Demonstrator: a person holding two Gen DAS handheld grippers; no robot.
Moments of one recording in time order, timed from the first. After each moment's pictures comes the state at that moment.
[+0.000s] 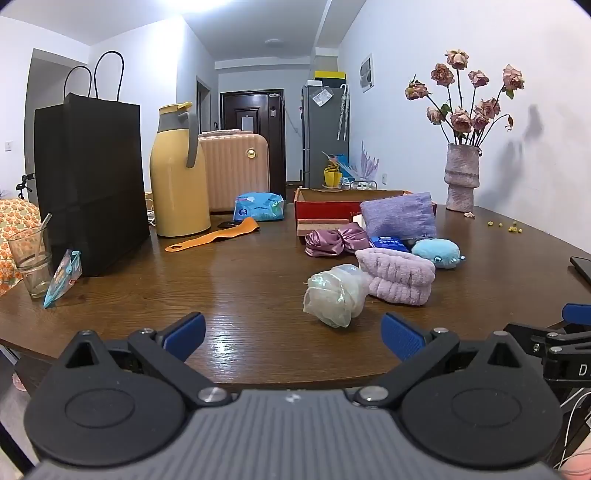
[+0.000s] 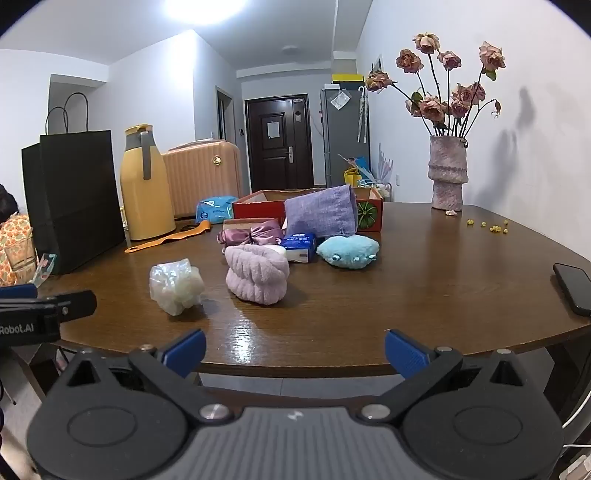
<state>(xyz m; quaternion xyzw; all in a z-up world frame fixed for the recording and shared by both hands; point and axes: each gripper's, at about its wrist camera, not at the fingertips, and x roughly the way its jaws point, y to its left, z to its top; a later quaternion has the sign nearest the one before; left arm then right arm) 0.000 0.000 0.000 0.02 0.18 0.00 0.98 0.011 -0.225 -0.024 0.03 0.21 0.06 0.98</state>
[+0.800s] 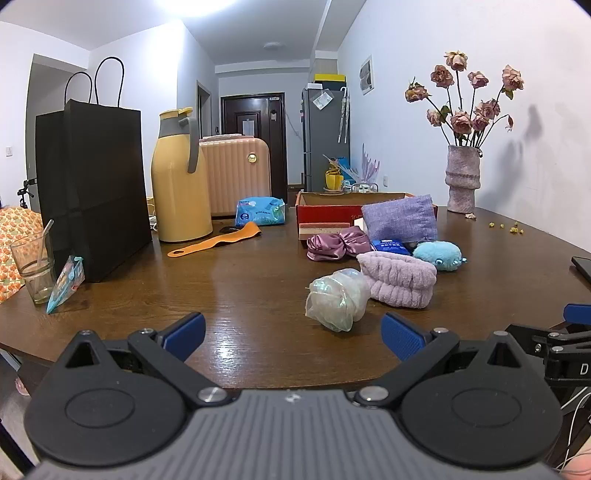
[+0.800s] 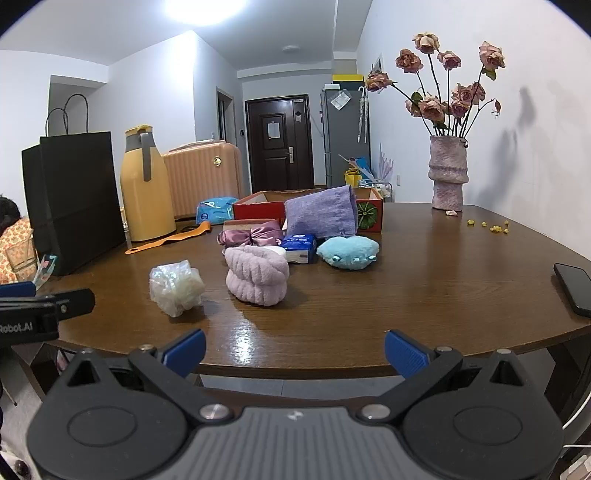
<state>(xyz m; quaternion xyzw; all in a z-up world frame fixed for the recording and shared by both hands) 0.000 0.001 0.005 0.02 0.18 0.00 0.98 0.011 -0.225 -0.023 0.03 0.20 0.06 0.98</state>
